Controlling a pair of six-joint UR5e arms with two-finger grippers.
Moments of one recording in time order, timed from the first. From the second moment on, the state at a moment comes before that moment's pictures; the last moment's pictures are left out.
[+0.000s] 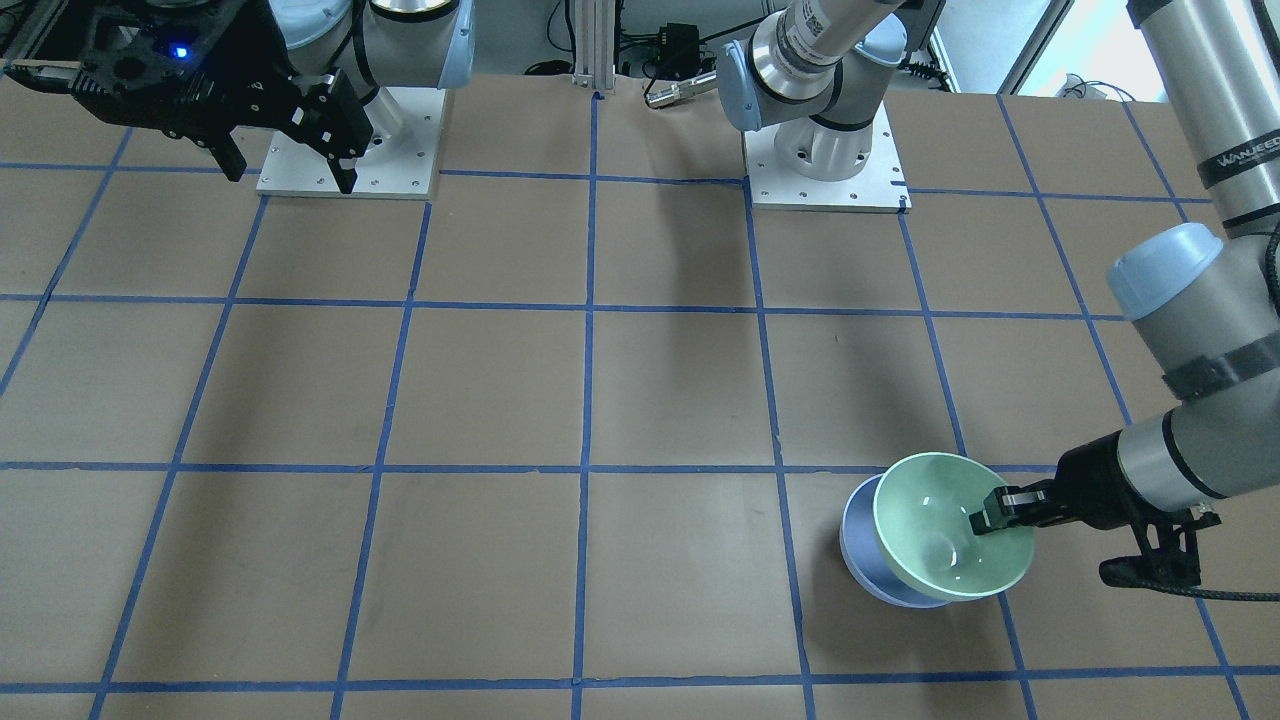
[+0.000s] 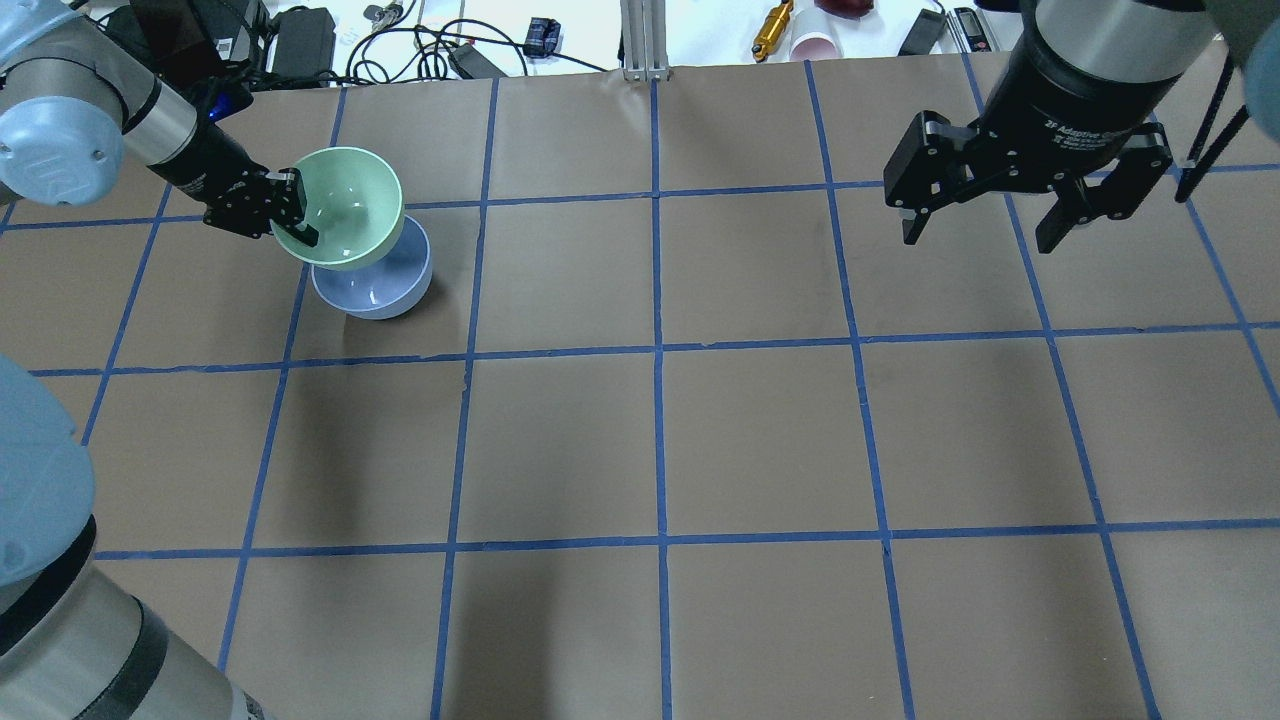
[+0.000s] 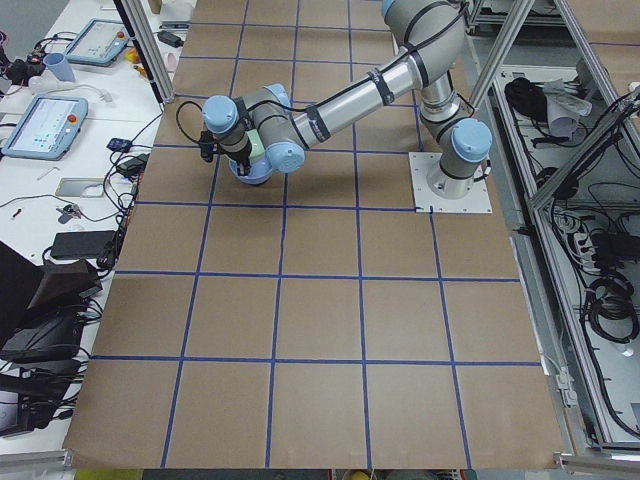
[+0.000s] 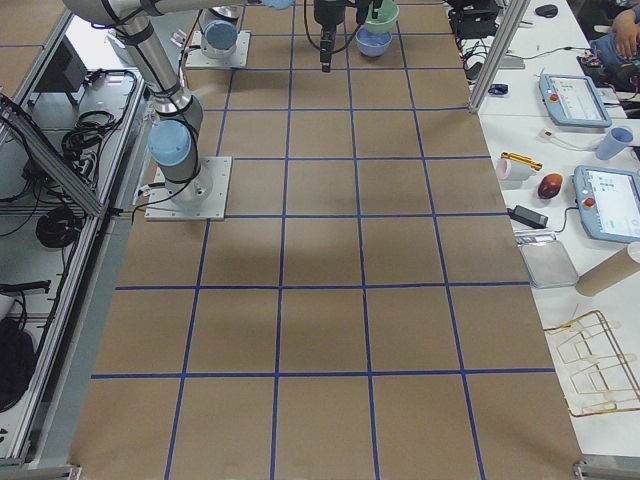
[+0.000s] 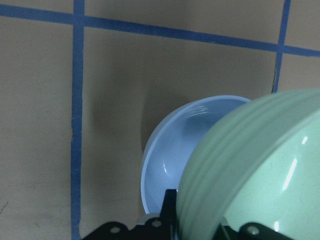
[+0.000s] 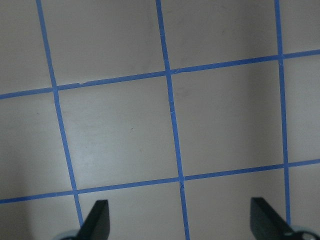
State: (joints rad) left arm -1.20 -2.07 -1.46 -1.33 1.30 0.31; right arm 1.58 -1.67 1.55 -1.46 -1.56 0.13
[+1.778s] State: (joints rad) left arm -1.50 -1.71 -1.45 -1.49 1.57 0.20; right arm 1.58 -1.67 1.55 -1.46 -1.56 0.13
